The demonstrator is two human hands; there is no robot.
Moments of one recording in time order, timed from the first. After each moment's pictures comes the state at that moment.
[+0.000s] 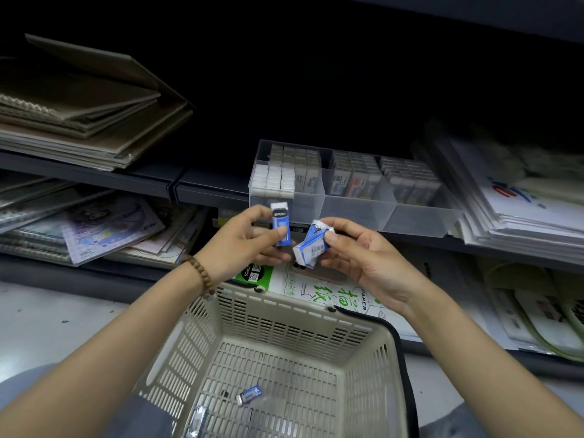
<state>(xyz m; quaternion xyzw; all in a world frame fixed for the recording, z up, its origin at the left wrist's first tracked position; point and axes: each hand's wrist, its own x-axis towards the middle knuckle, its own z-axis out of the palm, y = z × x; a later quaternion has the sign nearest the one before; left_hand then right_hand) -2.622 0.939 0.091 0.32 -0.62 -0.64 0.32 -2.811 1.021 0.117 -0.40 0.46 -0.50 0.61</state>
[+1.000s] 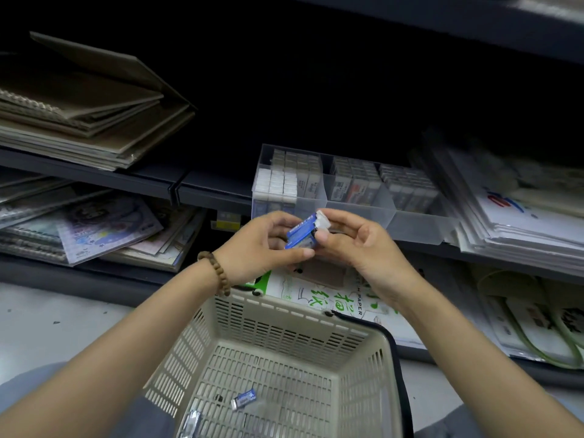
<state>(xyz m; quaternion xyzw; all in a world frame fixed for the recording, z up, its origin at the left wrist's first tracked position) -2.631 0.944 0.100 0.31 -0.71 -0.57 0.28 -2.804 1.013 0.122 -0.49 0.52 -0.50 0.49</state>
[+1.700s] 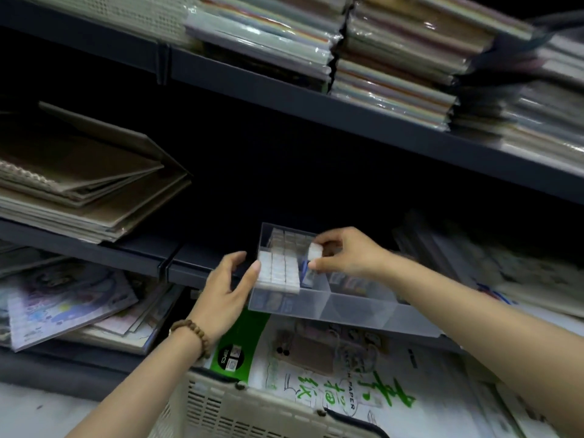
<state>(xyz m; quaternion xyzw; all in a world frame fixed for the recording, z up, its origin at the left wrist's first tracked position) -2.611 0.869 0.080 0.43 -0.66 -0.44 0.42 -2.813 0.893 0.193 -0.65 0.71 -0.19 0.20</state>
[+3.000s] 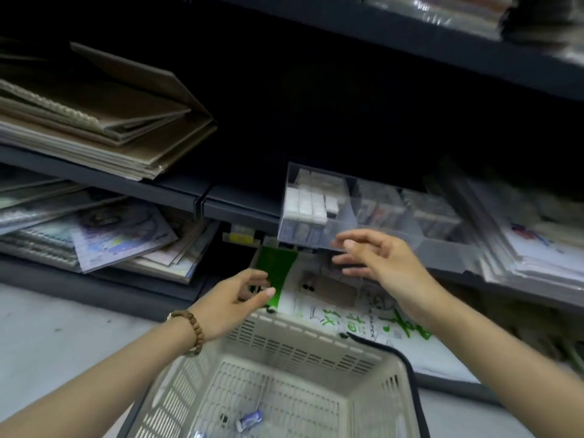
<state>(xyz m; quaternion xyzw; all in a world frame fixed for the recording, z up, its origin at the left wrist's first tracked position) -2.561 0.936 0.030 0.43 -0.74 -0.47 0.21 -2.792 0.995 0.132 -0.51 0.62 -0.44 0.41</state>
